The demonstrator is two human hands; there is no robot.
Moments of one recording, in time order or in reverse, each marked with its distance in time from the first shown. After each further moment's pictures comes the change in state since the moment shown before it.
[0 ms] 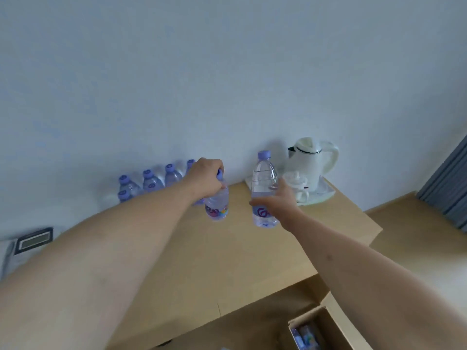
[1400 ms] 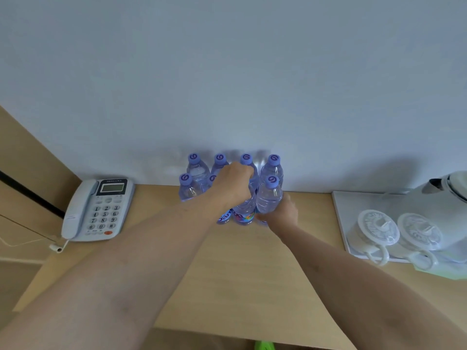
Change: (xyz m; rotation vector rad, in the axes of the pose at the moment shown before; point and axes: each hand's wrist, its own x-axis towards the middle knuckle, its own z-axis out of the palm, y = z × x) left_hand 0.035 -0.136 0.009 0.196 -0.061 -0.317; right_hand 0.107 0.026 0.220 -0.478 -0.400 -0.055
